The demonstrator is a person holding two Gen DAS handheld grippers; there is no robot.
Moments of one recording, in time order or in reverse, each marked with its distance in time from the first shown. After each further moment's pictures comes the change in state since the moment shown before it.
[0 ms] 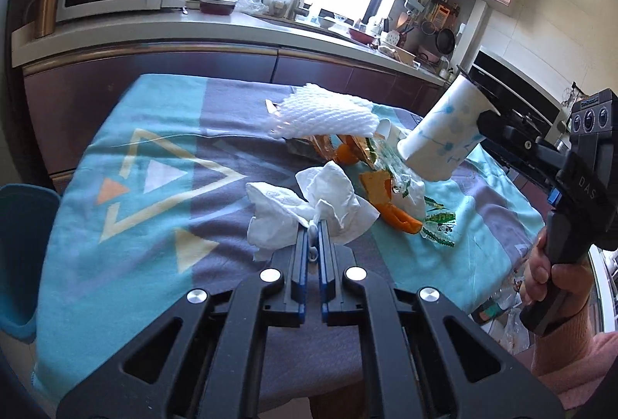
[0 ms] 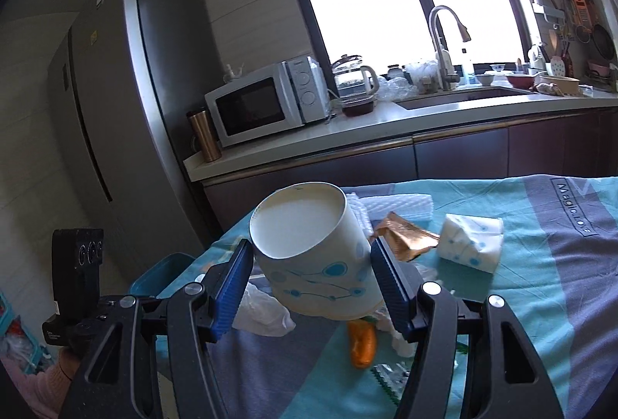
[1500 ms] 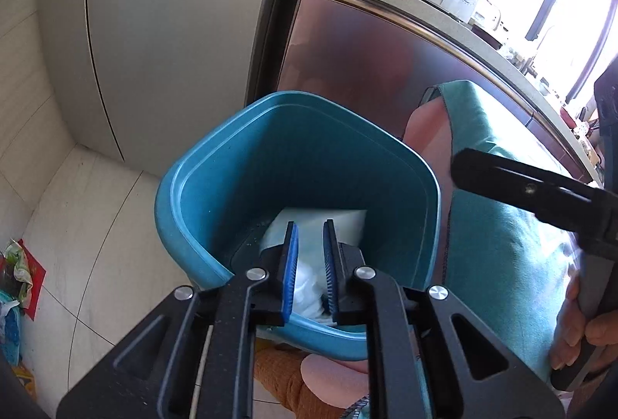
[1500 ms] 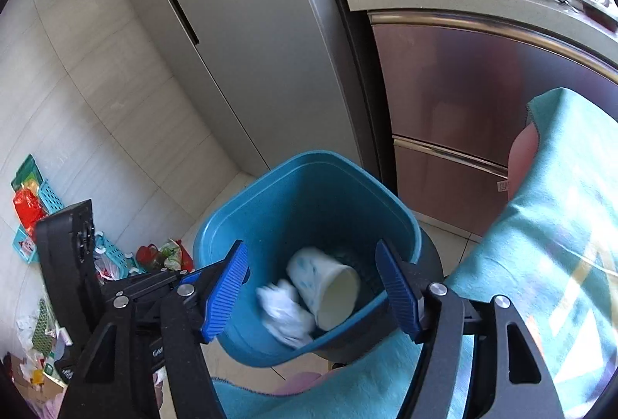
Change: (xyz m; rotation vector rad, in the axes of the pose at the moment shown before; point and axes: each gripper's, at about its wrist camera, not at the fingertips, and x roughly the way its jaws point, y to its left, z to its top) left arm -0.085 0.288 -0.056 -0.479 -0.014 0.572; right arm 0.296 0.274 -0.037 -0.208 0.588 0.421
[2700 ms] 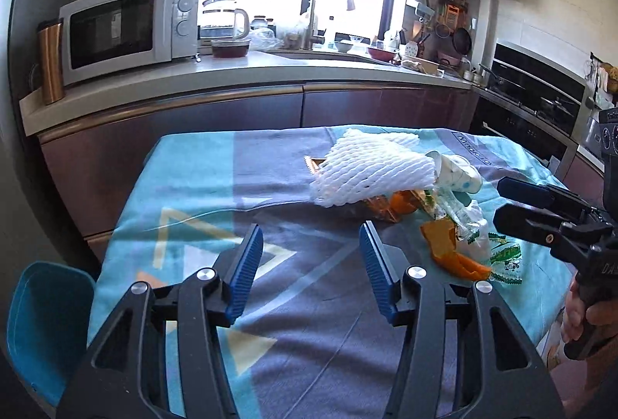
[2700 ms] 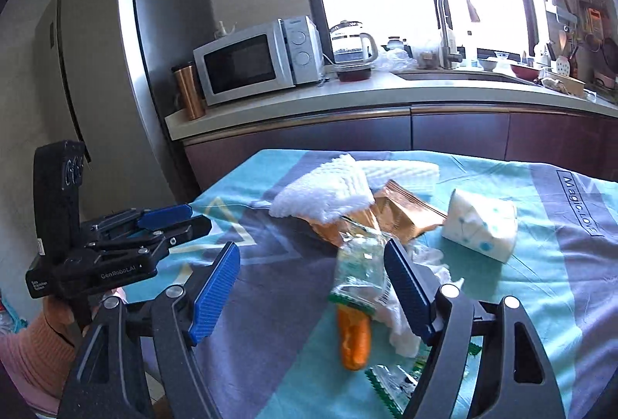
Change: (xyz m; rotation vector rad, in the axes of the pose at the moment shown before) left arm -0.054 -0.317 -0.052 0.608 -0.158 -0.449; right arm -0.301 -0.133 -0.185 0.208 -0.436 -0.501
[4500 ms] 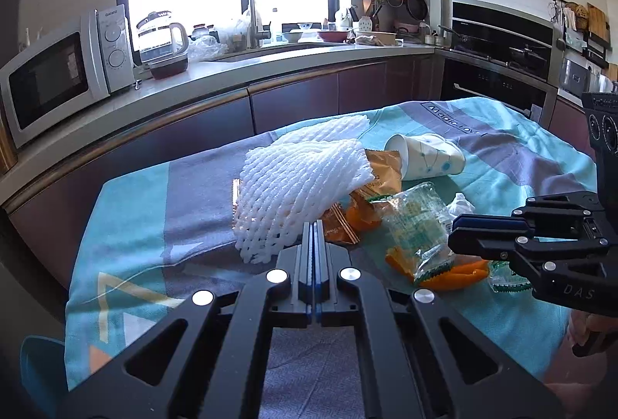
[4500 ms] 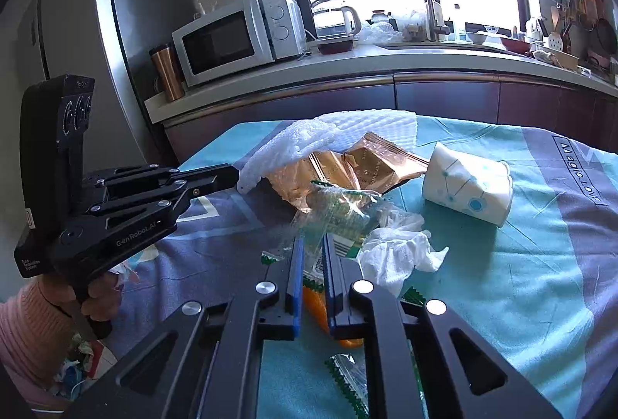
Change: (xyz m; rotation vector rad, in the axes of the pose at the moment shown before) left arm 0.057 -0.061 0.020 0.212 0.026 -0.065; right arm 0.021 -0.026 -0.023 0.028 0.067 -0.020
